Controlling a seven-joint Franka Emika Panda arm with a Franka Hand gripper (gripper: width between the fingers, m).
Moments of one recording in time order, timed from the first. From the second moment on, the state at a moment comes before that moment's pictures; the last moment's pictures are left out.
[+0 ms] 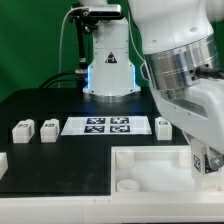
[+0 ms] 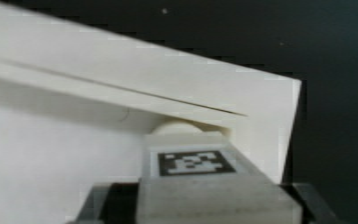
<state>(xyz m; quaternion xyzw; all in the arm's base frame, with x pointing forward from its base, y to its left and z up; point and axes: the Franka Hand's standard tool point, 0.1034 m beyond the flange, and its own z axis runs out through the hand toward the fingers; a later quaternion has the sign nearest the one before) 0.627 0.112 0.068 -0.74 0.65 0.07 0.13</state>
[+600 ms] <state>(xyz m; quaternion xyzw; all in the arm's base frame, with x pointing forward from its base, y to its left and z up) 0.622 0.114 0.068 -0.84 0.52 0.06 0.11</state>
